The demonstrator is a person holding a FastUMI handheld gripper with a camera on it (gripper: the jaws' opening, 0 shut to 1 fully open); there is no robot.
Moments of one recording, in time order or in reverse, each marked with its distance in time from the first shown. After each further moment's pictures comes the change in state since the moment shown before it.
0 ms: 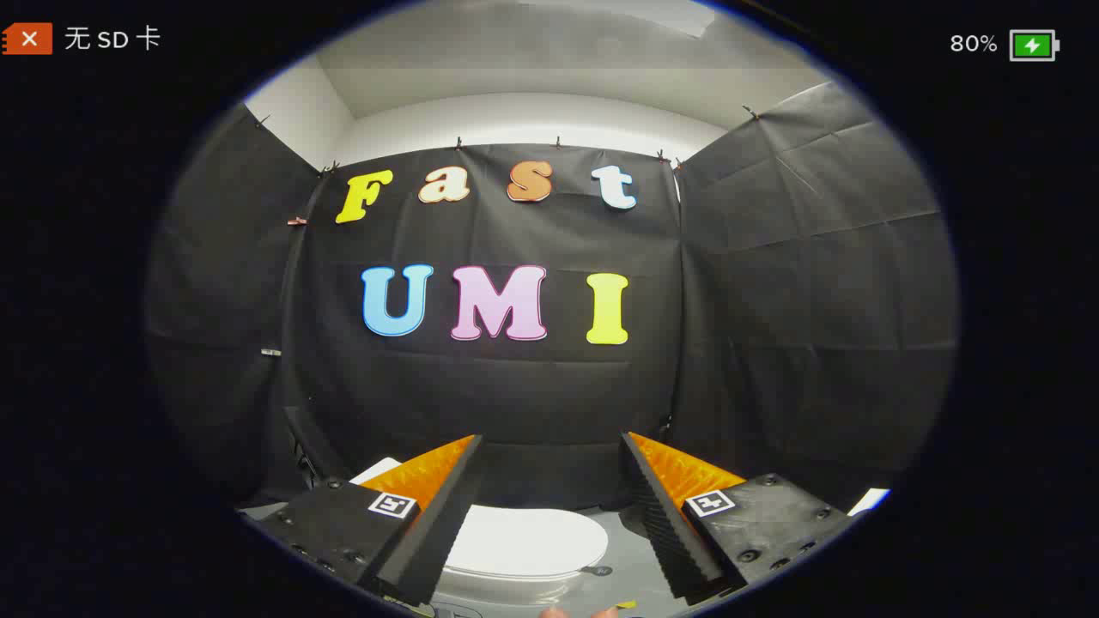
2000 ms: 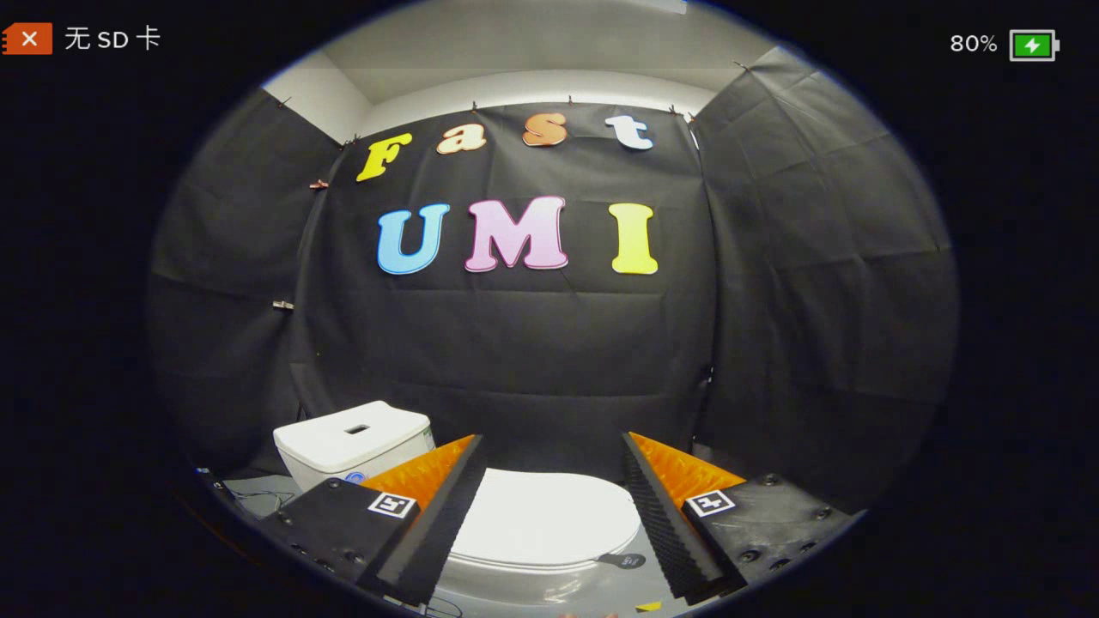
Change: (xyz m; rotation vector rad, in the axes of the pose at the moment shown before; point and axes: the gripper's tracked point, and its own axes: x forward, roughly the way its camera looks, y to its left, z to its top) arm 0.094 -0.034 -0.269 0.044 0.071 0.113
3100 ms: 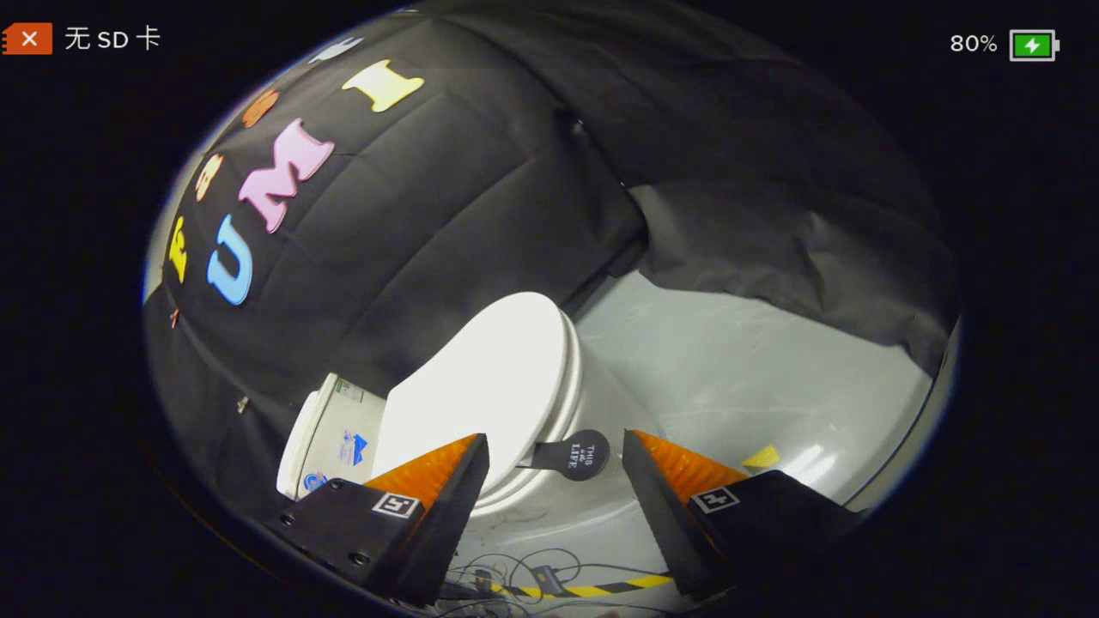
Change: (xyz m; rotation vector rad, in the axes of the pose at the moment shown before) arm 0.071 -0.149 -0.286 0.776 0.609 -0.189
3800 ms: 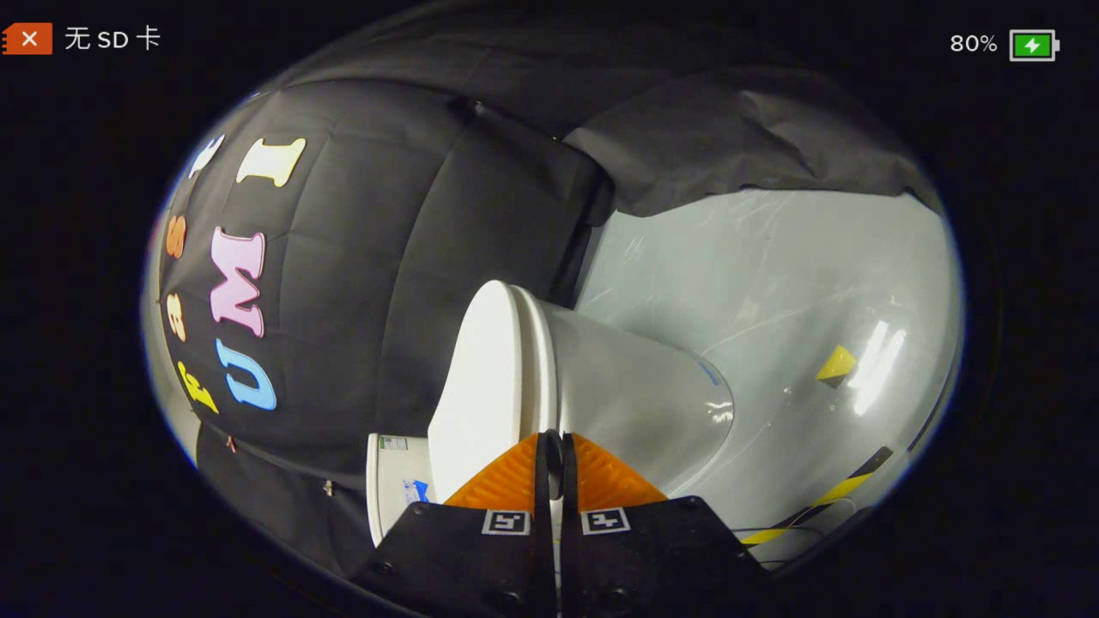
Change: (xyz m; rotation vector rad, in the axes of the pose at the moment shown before) arm 0.035 -0.011 -0.014 0.335 0.081 0.071
